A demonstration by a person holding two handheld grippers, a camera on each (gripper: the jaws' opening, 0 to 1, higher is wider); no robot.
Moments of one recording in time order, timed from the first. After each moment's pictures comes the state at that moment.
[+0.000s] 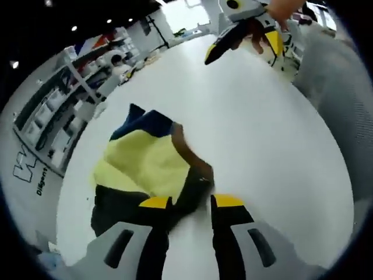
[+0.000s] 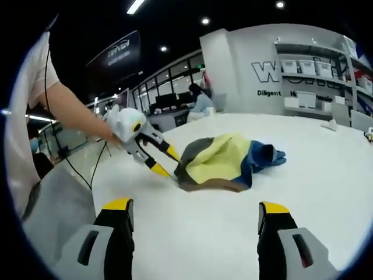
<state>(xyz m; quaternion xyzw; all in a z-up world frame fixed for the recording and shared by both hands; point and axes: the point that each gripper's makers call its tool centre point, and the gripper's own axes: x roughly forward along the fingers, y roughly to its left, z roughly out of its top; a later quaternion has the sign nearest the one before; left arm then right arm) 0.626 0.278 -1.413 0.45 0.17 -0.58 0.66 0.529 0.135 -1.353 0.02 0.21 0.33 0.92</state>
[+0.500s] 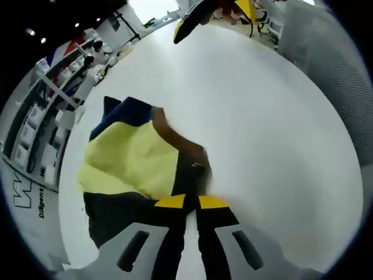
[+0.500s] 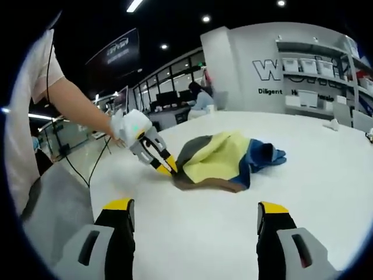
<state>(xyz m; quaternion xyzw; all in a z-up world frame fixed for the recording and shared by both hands) 0.629 0.283 -1.434 0.50 0.18 -0.60 0.60 0.540 0.135 -1.356 0.01 0.22 0.34 0.91</state>
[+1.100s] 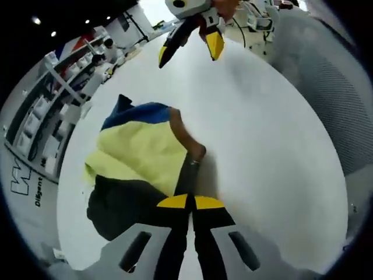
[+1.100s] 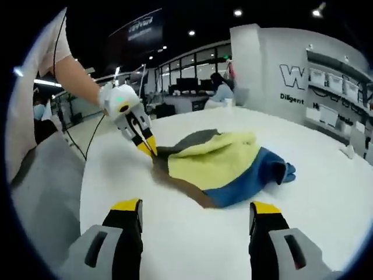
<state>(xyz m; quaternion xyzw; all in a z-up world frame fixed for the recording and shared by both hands) 0.601 0.329 -1.410 0.47 0.18 -0.59 0.63 0.576 0.149 -1.381 -0.13 0.22 0.42 0.87</state>
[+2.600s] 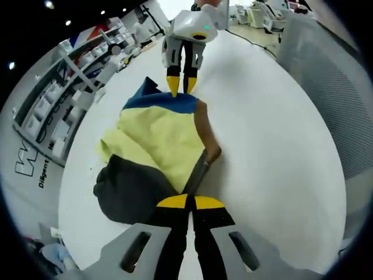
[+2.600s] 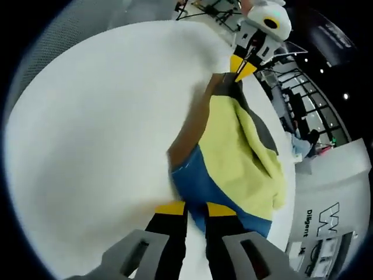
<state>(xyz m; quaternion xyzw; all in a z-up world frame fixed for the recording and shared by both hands) 0.616 0.362 -1.407 0.46 0.20 -0.55 0.67 0.630 0.179 -1.438 -0.60 0.09 0.53 0.58</state>
